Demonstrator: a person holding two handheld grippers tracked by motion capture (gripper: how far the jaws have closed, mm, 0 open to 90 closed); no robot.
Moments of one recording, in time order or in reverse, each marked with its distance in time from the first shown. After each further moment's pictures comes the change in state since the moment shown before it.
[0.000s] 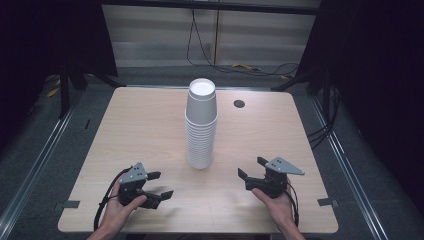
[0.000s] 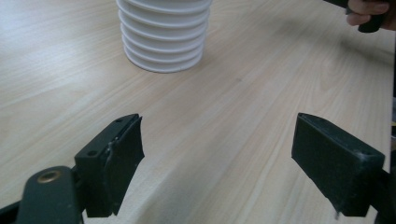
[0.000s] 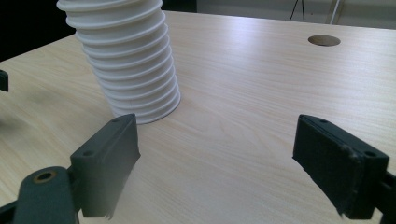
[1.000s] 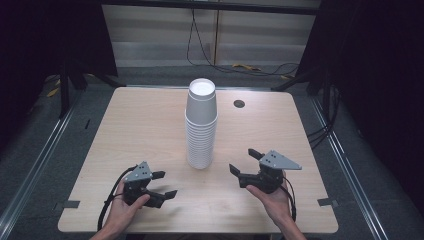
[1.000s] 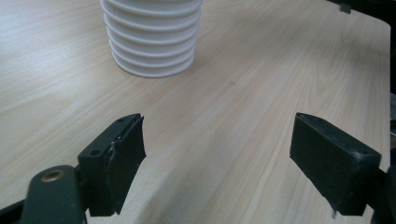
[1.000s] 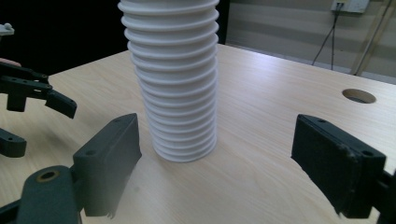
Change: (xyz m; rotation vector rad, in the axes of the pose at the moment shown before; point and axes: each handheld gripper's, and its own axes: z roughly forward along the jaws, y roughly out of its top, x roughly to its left) left arm -0.002 0.005 0.008 0.000 -0.012 0.018; right arm 0.024 0.038 -0.003 -0.066 0.109 -0.114
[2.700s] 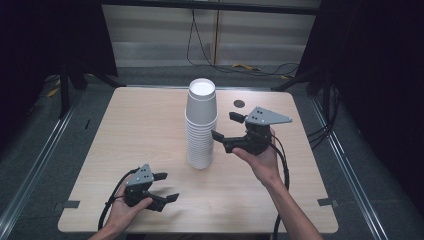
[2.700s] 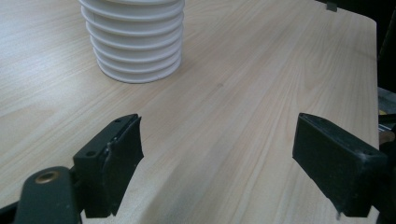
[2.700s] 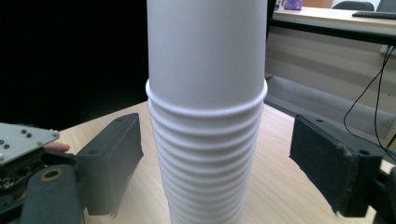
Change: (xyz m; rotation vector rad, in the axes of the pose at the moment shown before) left arm -0.007 -0.002 0.003 -0.011 -0.033 0.041; right arm 0.003 0.114 0.034 -0.054 0.158 -0.064
